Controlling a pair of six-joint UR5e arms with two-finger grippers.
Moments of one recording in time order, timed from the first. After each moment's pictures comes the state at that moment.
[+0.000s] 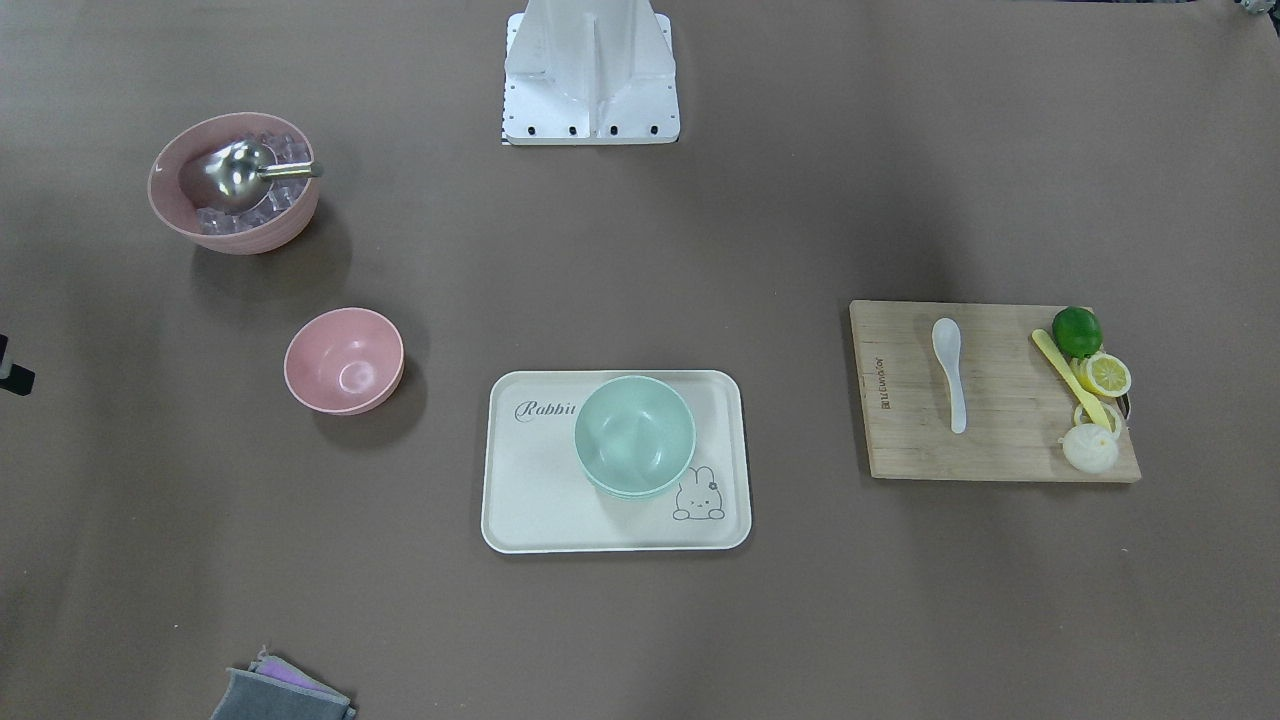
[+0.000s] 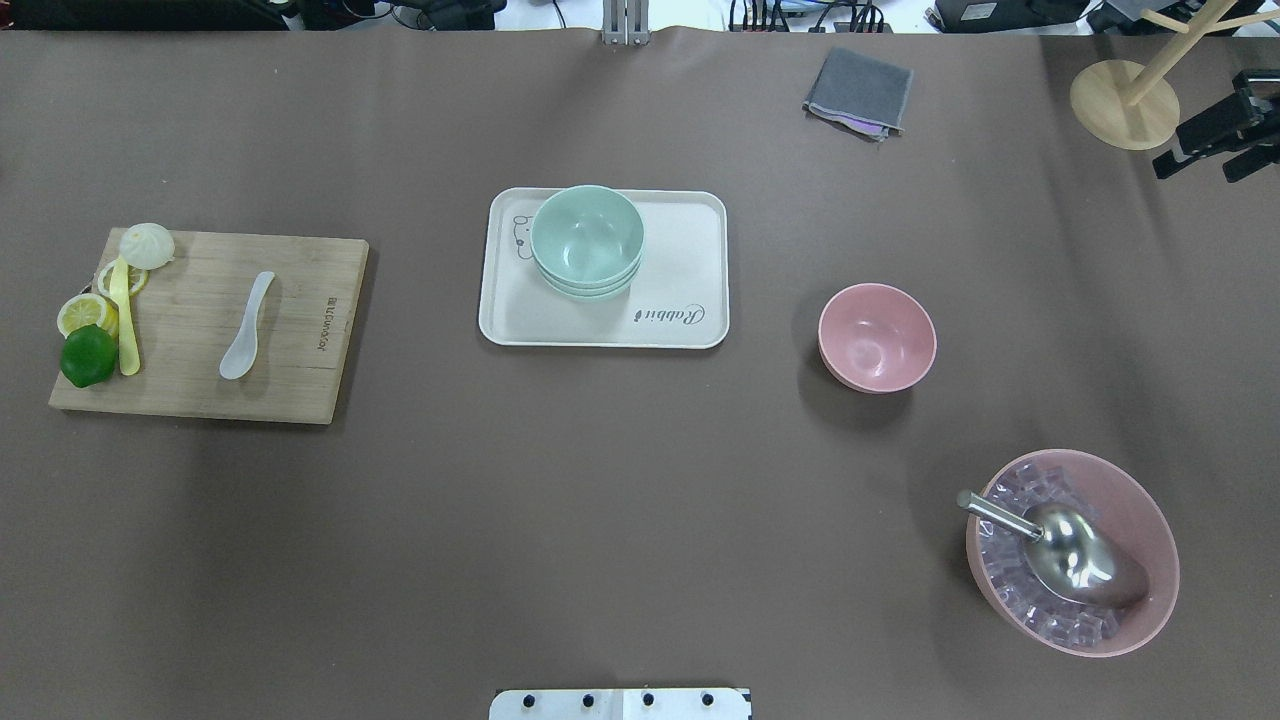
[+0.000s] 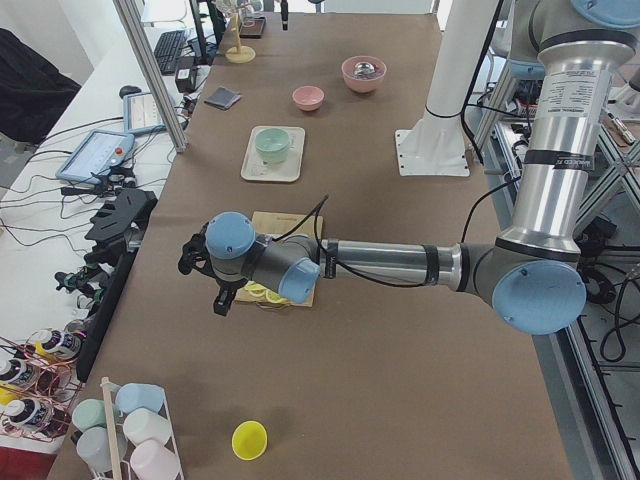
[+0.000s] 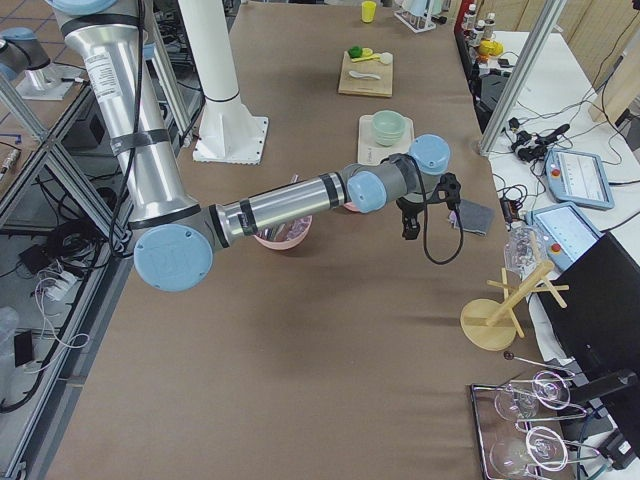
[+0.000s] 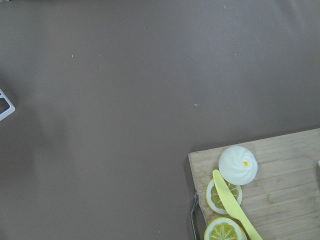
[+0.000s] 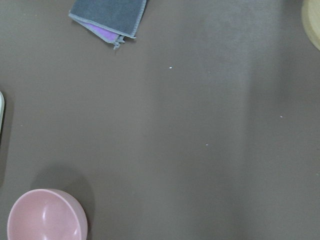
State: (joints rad) left arm -1.52 -1.70 -1.46 -1.99 -2.48 -0.14; right arm 1.29 -1.27 1.63 -1.46 2.51 0.41
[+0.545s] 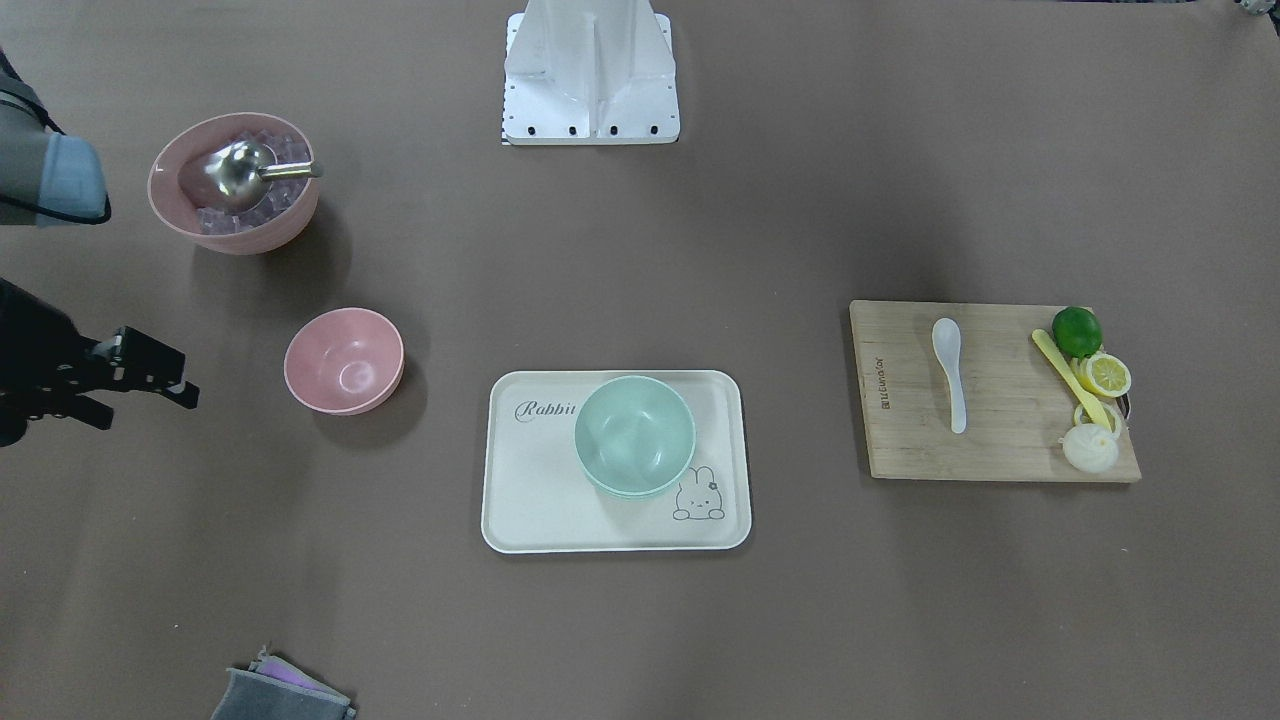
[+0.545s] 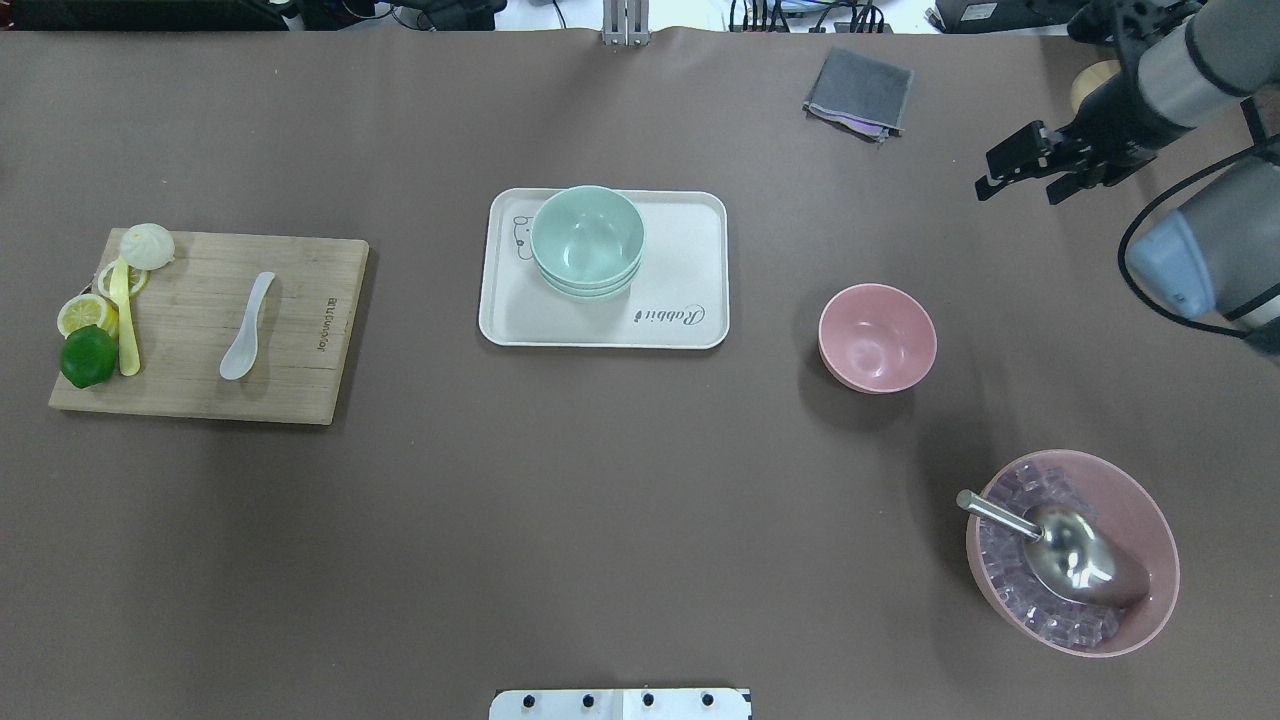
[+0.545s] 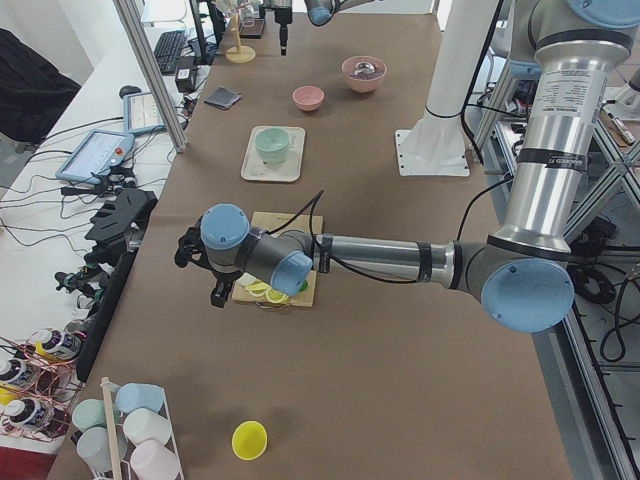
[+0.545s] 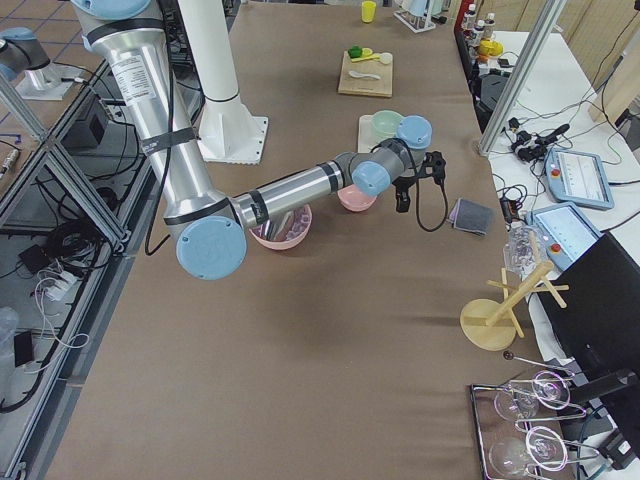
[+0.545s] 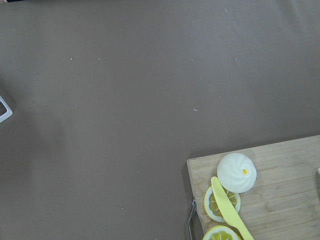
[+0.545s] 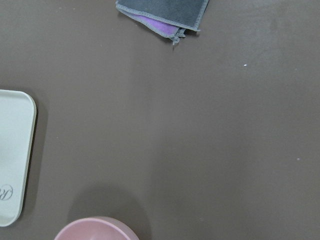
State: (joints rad) left arm -1.48 -1.74 -1.46 -2.00 -2.48 -0.22; right arm 1.09 -1.23 1.59 -1.19 2.36 0.77
